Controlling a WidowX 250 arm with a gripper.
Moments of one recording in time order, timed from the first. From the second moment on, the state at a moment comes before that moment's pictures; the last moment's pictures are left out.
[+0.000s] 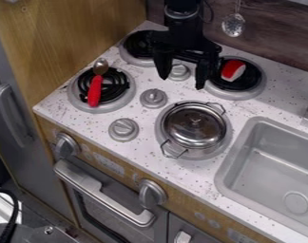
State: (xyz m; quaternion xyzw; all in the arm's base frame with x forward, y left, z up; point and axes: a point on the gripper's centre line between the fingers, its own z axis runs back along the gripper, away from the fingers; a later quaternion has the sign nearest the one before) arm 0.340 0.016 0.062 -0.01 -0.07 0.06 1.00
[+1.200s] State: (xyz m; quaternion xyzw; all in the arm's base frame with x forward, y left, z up) arm 0.339 0.192 0.000 0.05 -0.01 0.25 0.97
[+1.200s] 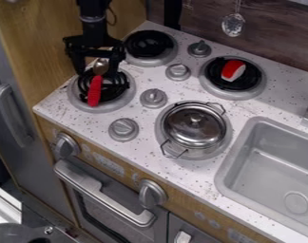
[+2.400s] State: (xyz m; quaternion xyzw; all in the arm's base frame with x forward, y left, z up) arm 0.336 0.198 -0.045 0.05 0.02 0.25 0.97
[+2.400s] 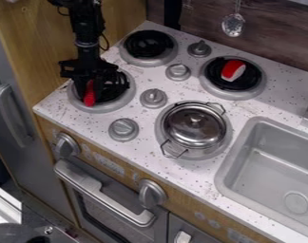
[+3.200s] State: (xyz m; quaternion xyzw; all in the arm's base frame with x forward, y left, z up) arm 0.386 0.077 -0.007 0.06 -0.05 0.08 0.99
